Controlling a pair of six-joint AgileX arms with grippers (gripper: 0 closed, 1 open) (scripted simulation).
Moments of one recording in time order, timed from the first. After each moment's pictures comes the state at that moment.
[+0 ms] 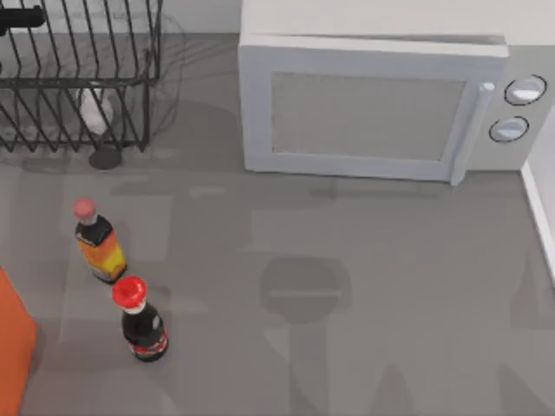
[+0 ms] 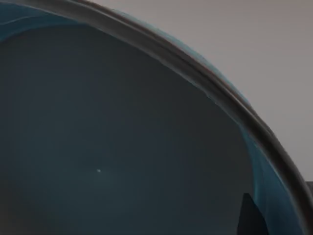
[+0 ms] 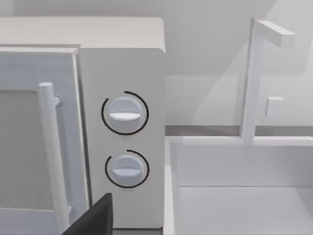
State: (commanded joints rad) left arm 0.07 1.76 0.92 0.83 0.11 0.02; right arm 0.00 0.00 0.00 0.00 0.00 0.00
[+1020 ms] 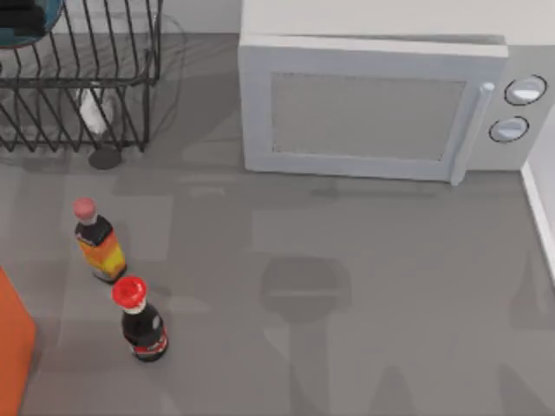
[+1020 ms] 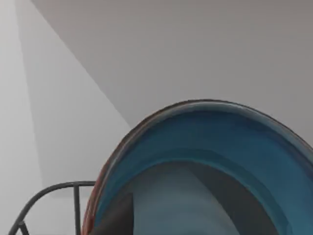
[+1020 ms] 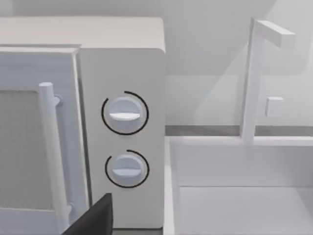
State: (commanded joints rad) left arm 0.07 1.76 0.92 0.83 0.11 0.02; right arm 0.00 0.00 0.00 0.00 0.00 0.00
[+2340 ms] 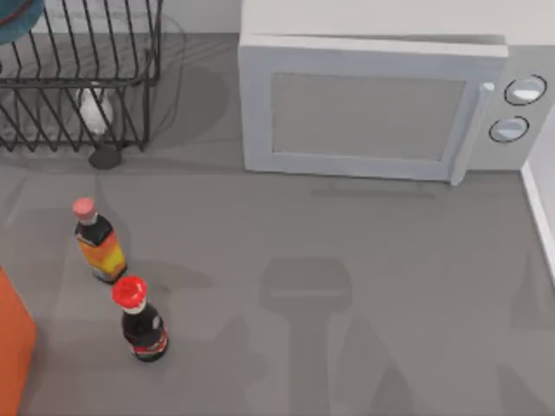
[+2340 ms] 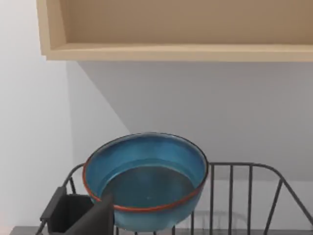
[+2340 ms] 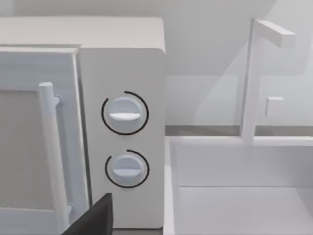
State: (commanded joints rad) left arm 0.03 0.65 0.39 0.35 0.04 0.00; right arm 0.00 0.00 0.00 0.00 0.00 0.00
